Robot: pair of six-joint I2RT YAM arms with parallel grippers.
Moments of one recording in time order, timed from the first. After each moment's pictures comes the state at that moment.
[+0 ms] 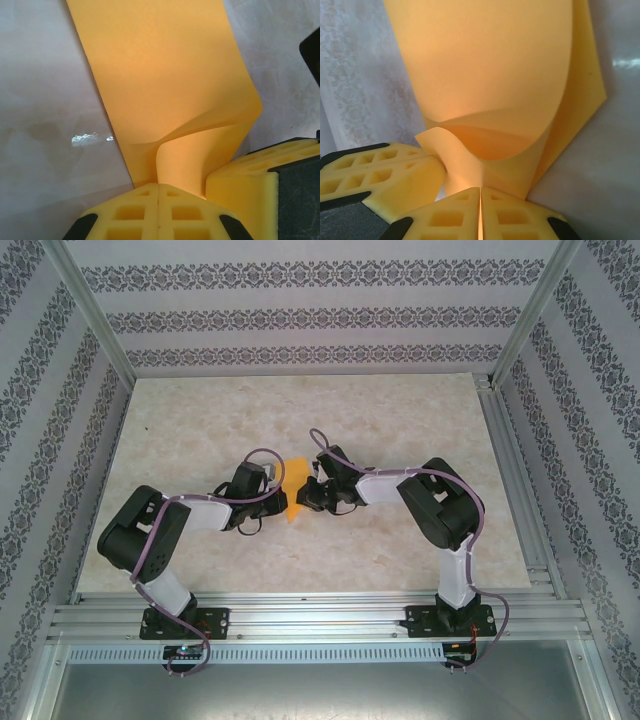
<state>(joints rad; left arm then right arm) -0.47 1.67 0.63 0.20 0.27 -0.64 0.67 2.00 1.08 0.00 -0.49 0.89</state>
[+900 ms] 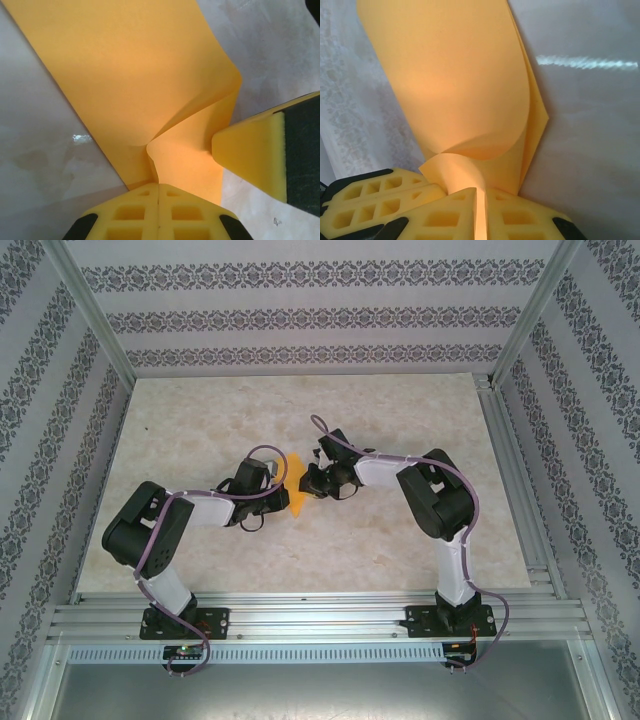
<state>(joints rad) -0.47 1.71 0.68 0.19 0.27 -0.63 0.60 2.07 1.27 -0.21 -0.53 0.78</state>
